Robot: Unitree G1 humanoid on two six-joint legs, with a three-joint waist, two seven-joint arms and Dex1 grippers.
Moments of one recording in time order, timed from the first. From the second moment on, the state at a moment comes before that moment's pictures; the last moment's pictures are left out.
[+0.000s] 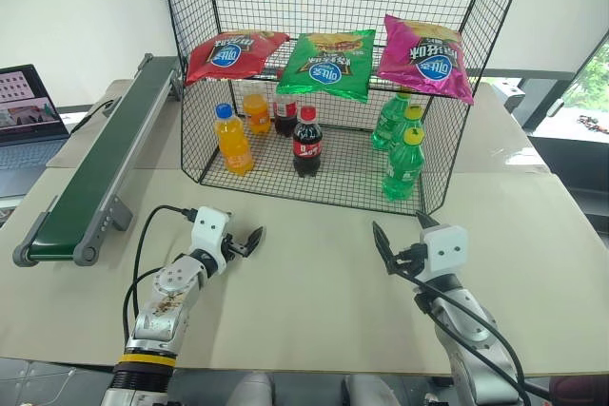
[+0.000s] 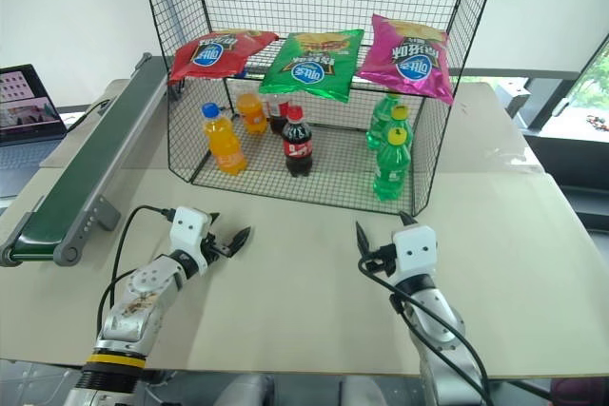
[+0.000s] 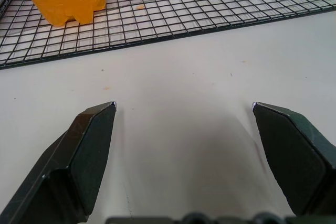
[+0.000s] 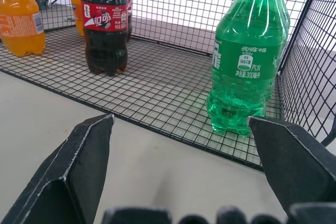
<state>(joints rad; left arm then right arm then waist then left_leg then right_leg) -0.15 0.35 0.01 0.03 -0.19 0.24 -0.41 0.13 -0.20 0.02 -0.42 0.05 0.14 0.18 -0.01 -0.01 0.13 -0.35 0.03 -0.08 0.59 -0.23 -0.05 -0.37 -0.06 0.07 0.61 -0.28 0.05</state>
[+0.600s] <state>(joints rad) -0.16 0.31 0.02 0.04 -0.20 0.22 -0.44 0.13 -0.20 0.02 -0.42 0.05 0.14 0.19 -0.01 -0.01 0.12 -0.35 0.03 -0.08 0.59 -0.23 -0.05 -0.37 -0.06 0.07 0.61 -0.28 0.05</state>
